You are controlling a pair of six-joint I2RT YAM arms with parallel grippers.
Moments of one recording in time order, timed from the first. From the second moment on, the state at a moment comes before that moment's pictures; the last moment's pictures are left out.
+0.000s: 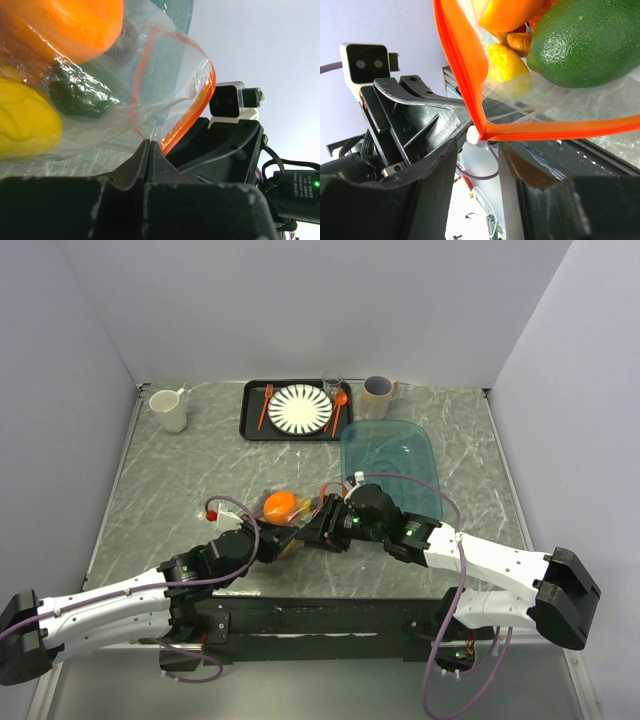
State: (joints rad) left arm -1.10 0.73 0.38 0.00 -0.46 -1.66; right arm 0.95 1.16 0.71 -0.07 -0.20 1.34
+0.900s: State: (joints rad) left arm -1.10 0.71 0.37 0.00 -0.47 -1.66; right arm 0.90 1.18 0.69 0.00 -0.26 1.38
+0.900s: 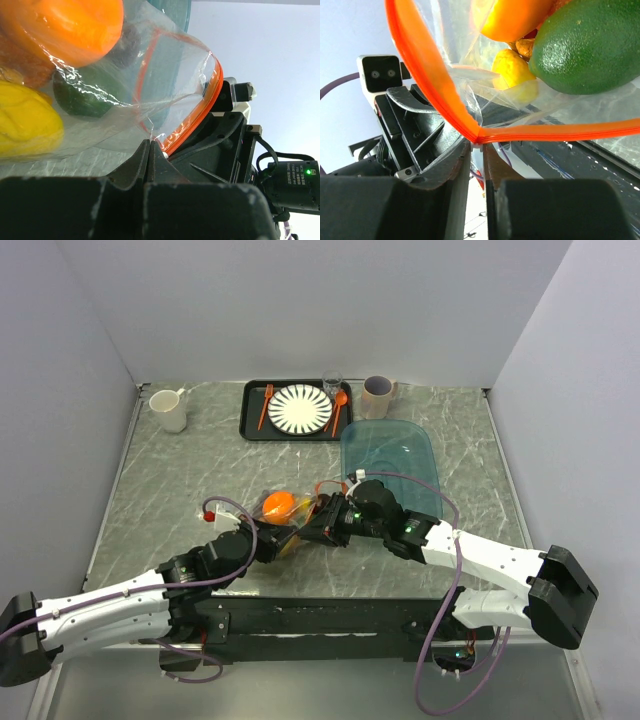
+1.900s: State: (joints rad) left arm -1.10 0.66 0.33 0.02 -0.46 -1.69; right arm 0.80 1.16 0.63 0.10 -0.34 1.40
